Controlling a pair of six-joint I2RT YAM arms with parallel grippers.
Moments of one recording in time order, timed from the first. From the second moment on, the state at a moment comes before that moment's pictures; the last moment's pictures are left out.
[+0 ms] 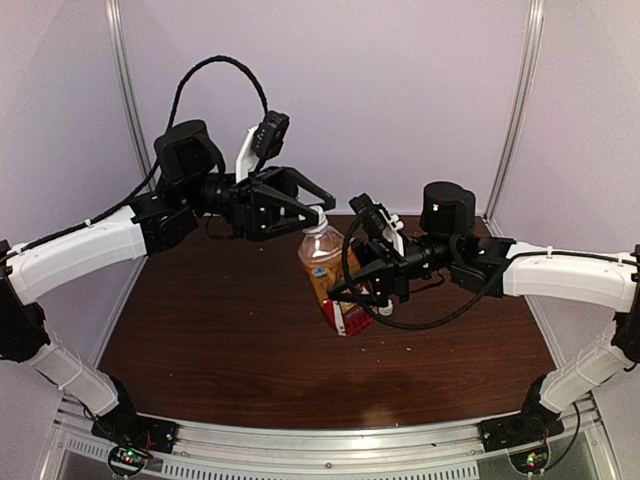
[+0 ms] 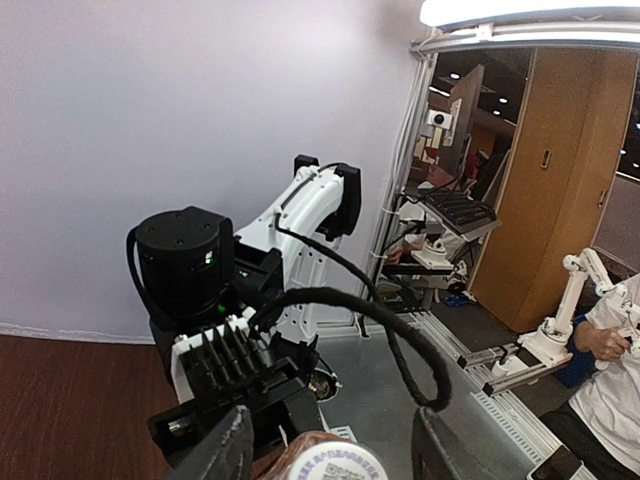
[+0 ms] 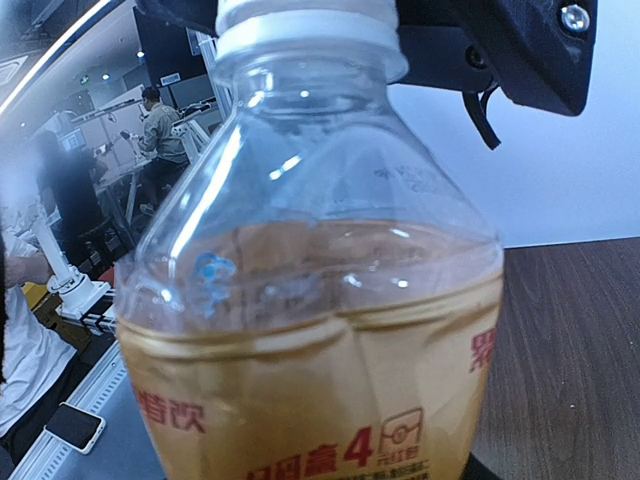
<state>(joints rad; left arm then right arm) -0.82 1.46 1.35 0.27 1.12 -0.32 0.86 1.41 1.05 0.25 -1.01 0.14</state>
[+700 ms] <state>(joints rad) -0.82 1.46 1.32 0.26 1.10 -0.31 0.86 1.40 1.04 0.21 -0.94 0.12</state>
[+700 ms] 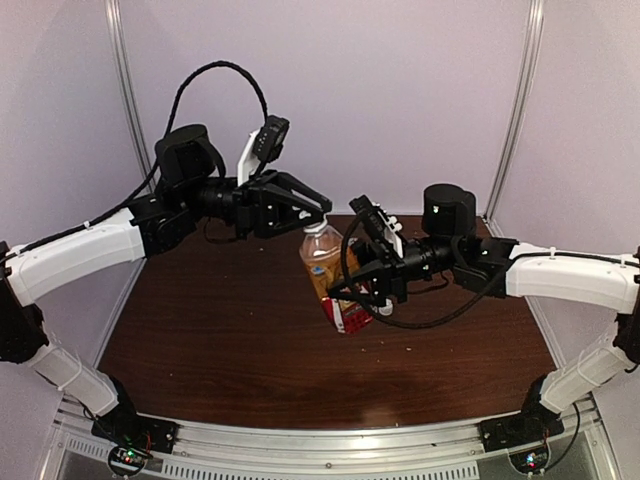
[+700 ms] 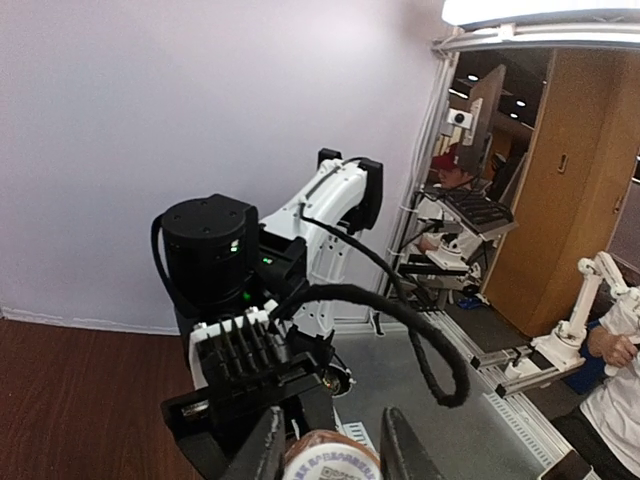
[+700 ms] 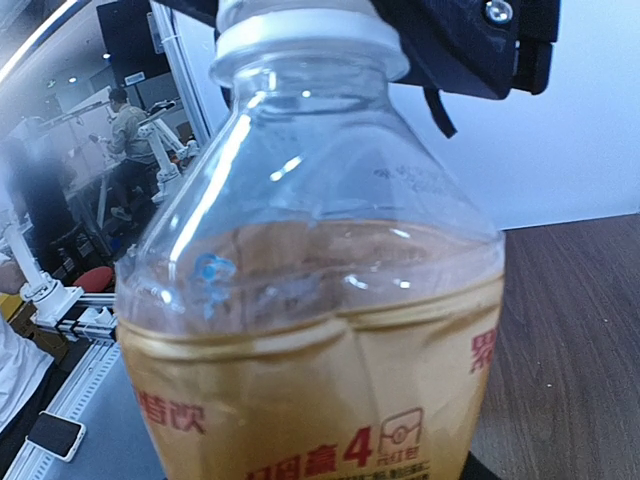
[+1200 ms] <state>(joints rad) -0.90 1.35 1.32 -0.07 0.37 -0.42 0.86 1.38 1.03 0.14 -0.58 0.06</state>
